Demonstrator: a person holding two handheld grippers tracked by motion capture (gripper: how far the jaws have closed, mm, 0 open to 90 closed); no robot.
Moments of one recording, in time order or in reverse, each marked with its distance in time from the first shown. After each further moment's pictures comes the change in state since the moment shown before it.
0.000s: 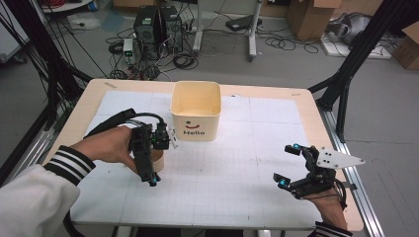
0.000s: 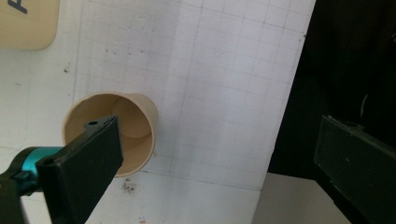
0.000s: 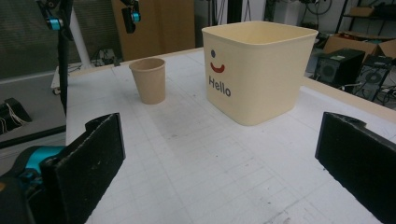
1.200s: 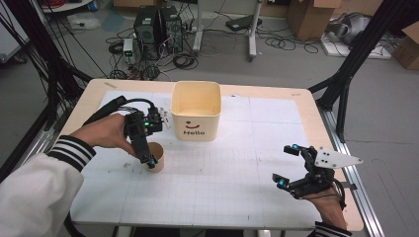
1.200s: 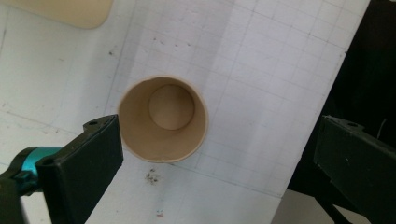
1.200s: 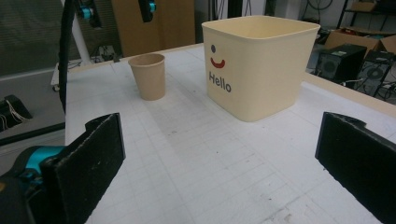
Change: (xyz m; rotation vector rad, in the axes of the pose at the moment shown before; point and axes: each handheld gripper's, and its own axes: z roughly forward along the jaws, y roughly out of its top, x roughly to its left) left arm 0.043 -0.016 -0.005 -0.042 0.028 -0.139; right arm 0.000 -0.001 0.003 0.015 0.001 0.006
